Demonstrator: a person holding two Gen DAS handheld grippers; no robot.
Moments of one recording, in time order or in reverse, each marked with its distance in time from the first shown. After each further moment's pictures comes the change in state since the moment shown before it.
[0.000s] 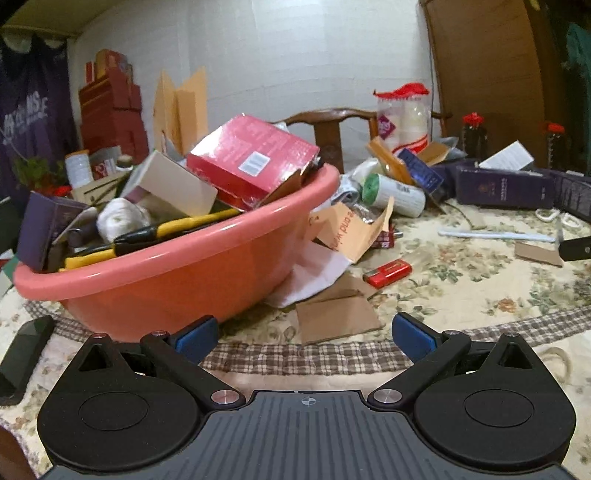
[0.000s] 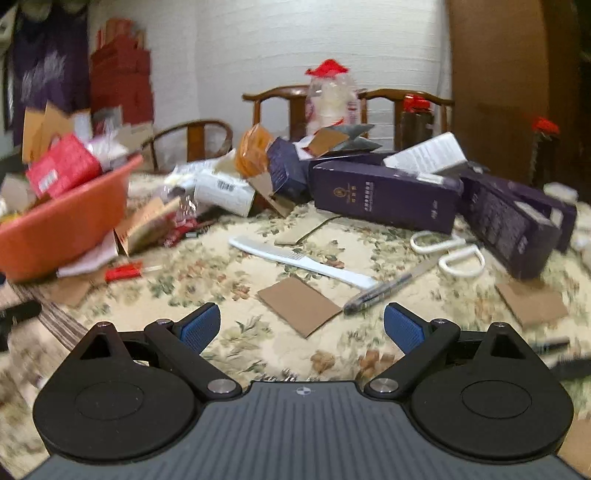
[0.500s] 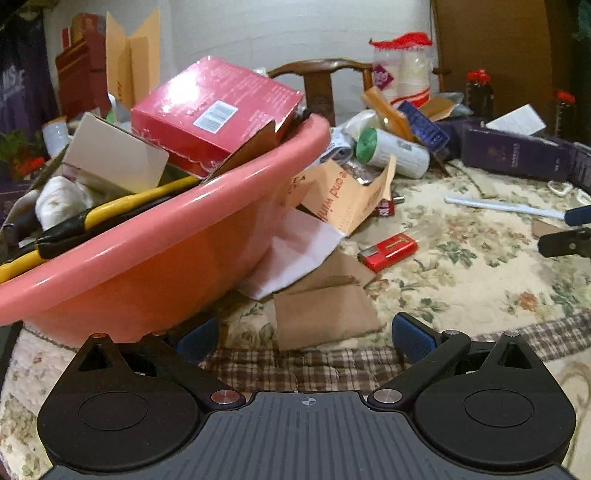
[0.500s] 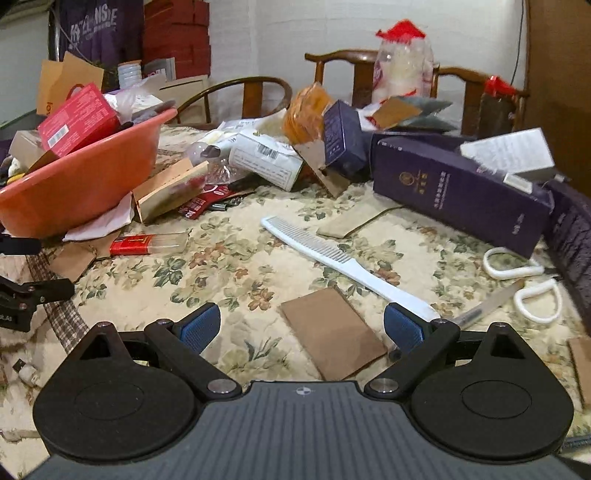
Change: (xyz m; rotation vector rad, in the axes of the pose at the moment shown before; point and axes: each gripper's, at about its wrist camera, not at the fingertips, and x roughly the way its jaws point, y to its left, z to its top) left arm 0.051 -0.006 0.016 0.002 0.175 -0.034; right arm 0.066 -0.003 0.023 -0.106 0.131 0.182
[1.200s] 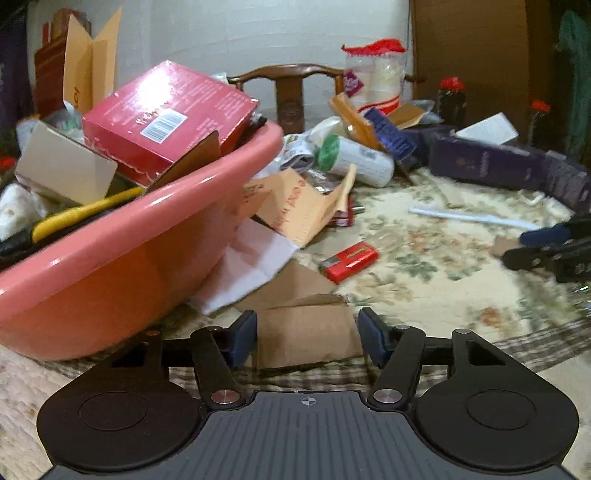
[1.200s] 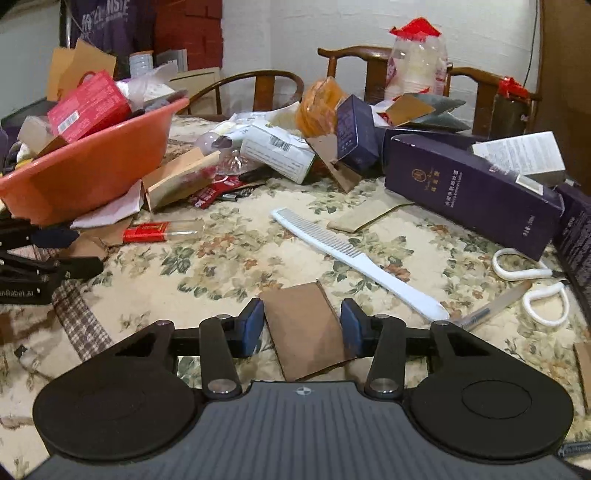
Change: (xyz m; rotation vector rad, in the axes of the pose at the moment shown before) left arm -0.002 -0.012 0.004 -0.018 -0.030 -0.145; right arm -0.002 0.008 -0.005 -0.043 0.009 0.006
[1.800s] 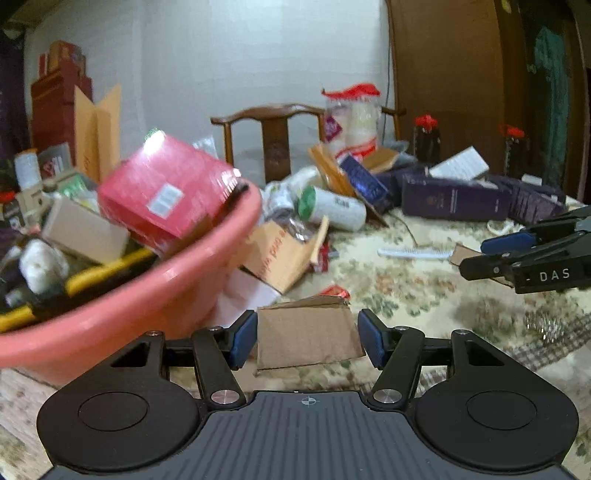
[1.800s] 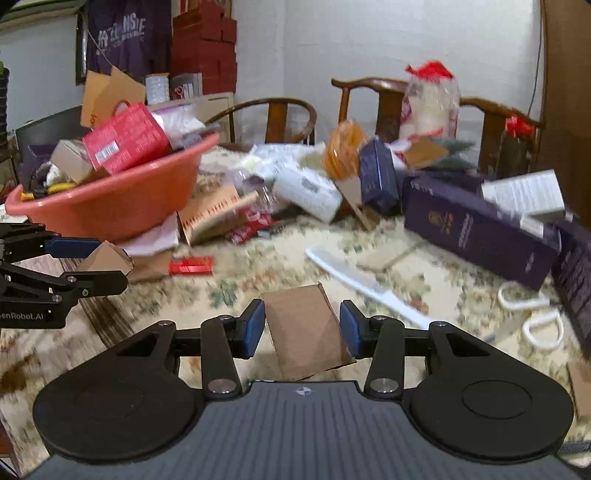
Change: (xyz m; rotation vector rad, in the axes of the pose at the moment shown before) left arm -0.044 -0.012 0.015 0.049 -0.124 0.003; right arm -0.031 0.029 0.018 -0.027 -0.094 0.024
